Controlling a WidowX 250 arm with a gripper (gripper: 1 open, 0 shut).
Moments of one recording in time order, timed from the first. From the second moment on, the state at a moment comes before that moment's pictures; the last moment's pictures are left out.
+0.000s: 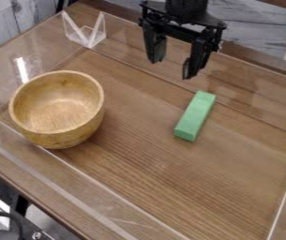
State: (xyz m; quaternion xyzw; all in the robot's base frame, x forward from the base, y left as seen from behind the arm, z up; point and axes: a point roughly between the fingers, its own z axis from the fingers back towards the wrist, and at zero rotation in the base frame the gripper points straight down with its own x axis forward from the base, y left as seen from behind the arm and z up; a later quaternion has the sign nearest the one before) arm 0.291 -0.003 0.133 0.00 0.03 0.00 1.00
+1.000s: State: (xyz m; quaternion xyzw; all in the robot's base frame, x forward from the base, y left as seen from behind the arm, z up) arm 0.281 -0.069 0.035 -0.01 0.01 -0.07 1.00
